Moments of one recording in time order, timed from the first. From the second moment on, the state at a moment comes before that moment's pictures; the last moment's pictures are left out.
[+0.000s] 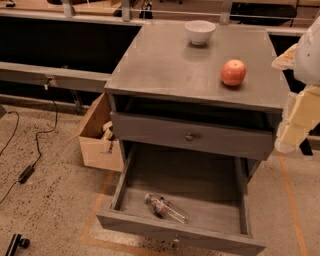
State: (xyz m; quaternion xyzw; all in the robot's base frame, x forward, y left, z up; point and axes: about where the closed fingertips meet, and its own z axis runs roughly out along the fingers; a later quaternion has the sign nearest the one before) arm 0.438 -0.217 0.976 -0.60 0.78 -0.03 0.16
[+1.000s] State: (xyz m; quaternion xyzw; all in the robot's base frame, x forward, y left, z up) arm 0.418 -0.195 0.924 -0.50 0.83 0.05 0.23
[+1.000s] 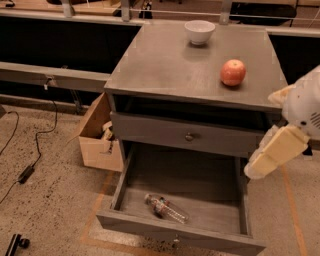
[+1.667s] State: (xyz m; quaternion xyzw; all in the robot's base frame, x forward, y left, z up) arm 0.413 -0.107 0.779 -0.48 0.84 0.10 0.24
